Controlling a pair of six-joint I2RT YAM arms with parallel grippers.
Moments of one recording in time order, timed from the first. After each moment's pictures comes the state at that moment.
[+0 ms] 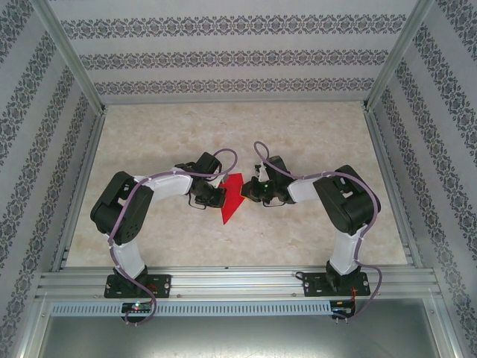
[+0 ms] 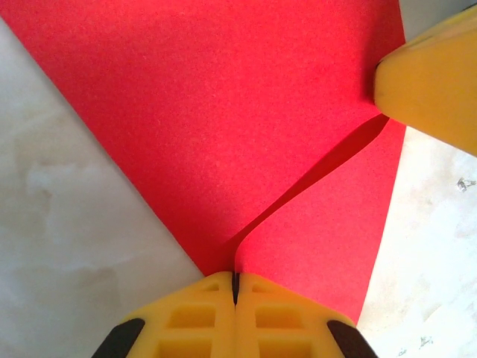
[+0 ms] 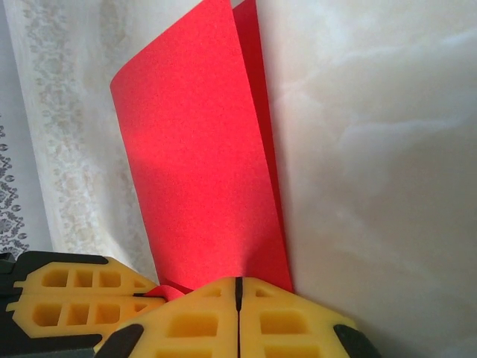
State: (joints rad) left arm -0.53 1.81 1.05 -0.50 0.33 -0.29; right arm 0.49 1.87 0.82 0.21 -0.59 0.87
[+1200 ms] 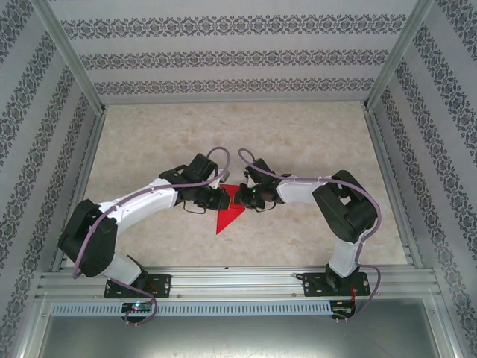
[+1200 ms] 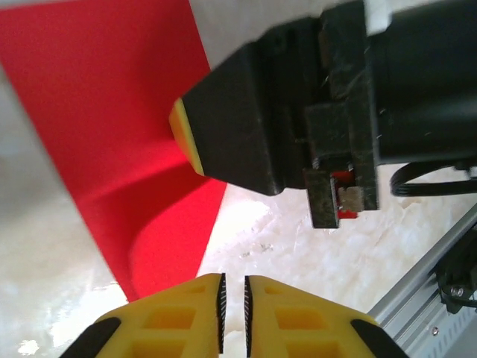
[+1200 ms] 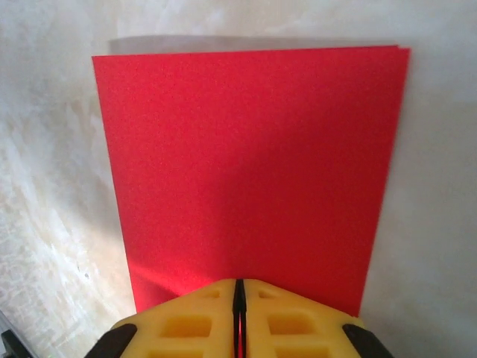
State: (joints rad) left arm -0.63 1.51 0.98 -0.54 0.37 -0.43; right arm 0.64 1.82 0.93 -0.12 -0.40 0.84
